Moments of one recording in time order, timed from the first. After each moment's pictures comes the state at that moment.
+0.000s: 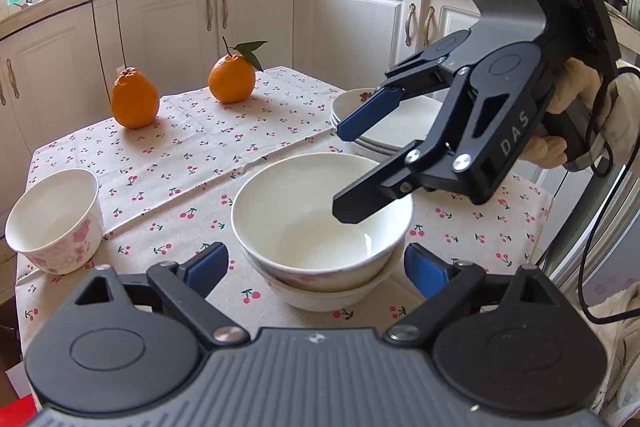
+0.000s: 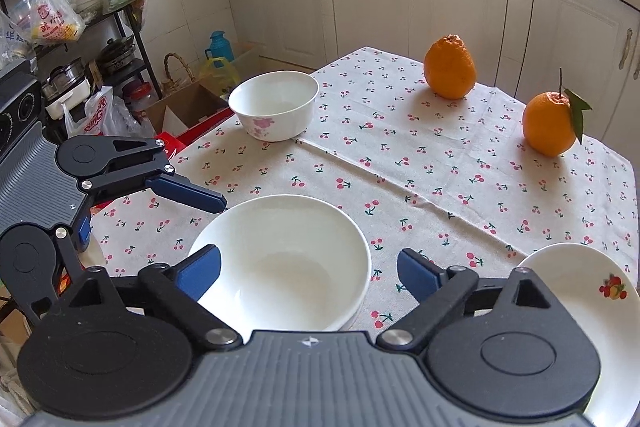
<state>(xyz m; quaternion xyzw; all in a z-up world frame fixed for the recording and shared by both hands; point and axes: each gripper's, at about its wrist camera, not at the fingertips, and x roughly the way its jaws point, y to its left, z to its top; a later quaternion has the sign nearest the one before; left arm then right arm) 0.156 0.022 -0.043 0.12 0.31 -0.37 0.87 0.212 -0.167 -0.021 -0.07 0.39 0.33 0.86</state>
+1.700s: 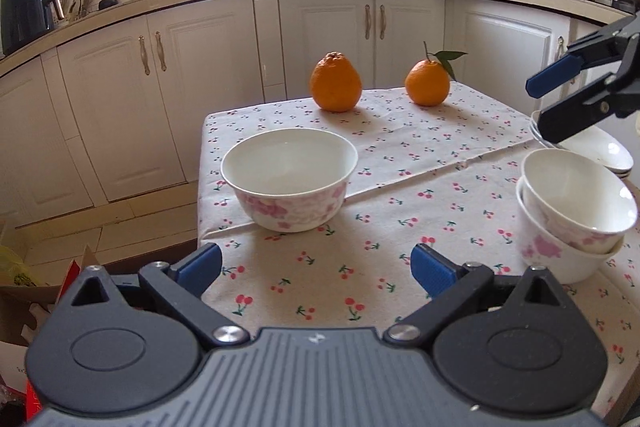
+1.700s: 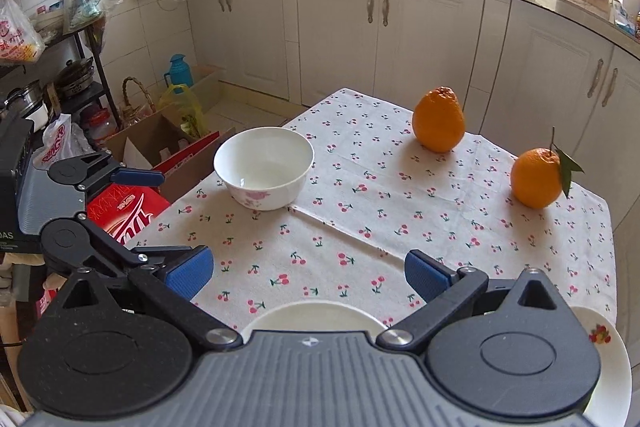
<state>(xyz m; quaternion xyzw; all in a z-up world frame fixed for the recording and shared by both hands) 0.209 0.146 -0.059 0.09 0.28 -0.18 0.94 0.237 -0.095 0.011 -0.08 0.36 0.27 0.89</state>
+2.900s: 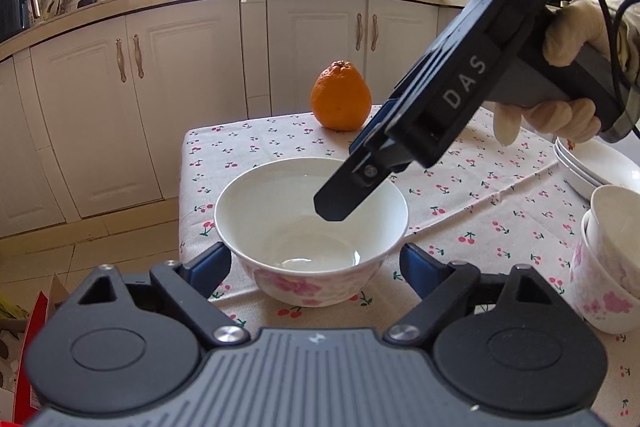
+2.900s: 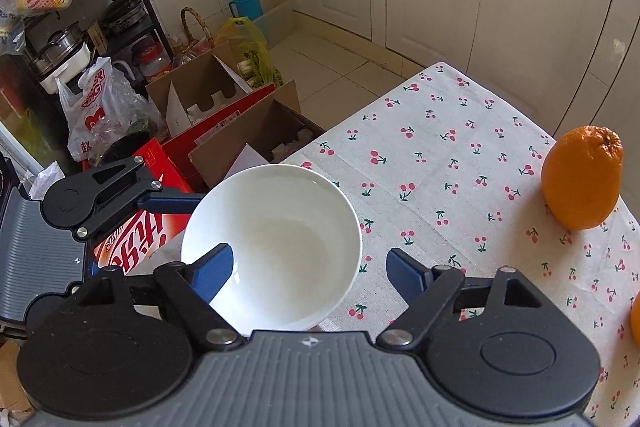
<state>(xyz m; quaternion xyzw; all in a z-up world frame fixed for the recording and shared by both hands) 0.283 0.147 -0.076 0.08 0.27 -0.22 0.93 0.409 0.007 -0.032 -0.12 0.46 0.38 0.79</state>
